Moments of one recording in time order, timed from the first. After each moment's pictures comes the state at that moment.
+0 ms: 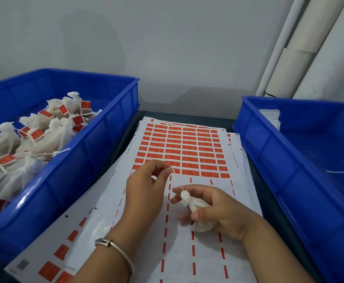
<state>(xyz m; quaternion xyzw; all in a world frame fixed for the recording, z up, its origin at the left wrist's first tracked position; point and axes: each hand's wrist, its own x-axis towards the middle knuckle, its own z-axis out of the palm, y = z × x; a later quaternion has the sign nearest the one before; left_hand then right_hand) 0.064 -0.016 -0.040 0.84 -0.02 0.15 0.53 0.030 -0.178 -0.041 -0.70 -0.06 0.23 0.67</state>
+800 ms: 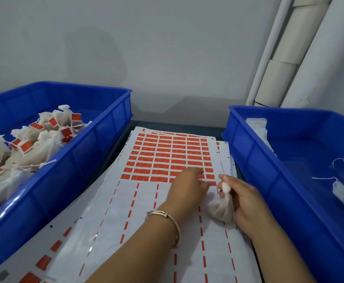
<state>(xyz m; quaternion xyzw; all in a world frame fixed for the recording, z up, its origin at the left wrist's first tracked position) 0.097 -0.121 -0.052 0.90 -0.11 -0.04 0.41 0.035 -0.236 -0.034 -0.54 0.21 -0.03 0.82</state>
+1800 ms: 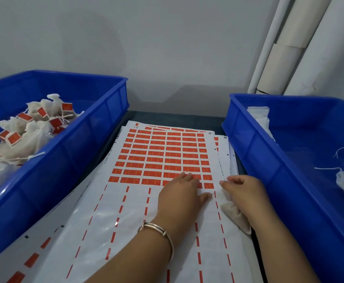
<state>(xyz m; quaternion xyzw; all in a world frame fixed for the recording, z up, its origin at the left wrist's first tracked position) 0.075 -0.106 -0.076 0.96 -0.19 0.03 0.20 0.050 -0.255 -0.062 -0.82 0.27 -0.07 0.49</state>
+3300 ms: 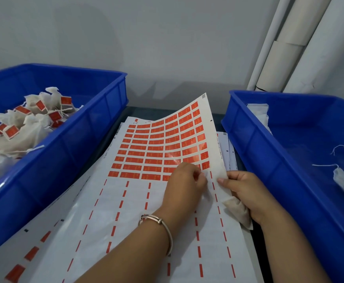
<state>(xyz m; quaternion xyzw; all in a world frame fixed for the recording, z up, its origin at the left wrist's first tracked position) 0.076 -0.114 -0.067 0.88 -0.12 0.02 0.46 0.037 -0.258 -0.045 -0.75 0.16 0.04 0.64</state>
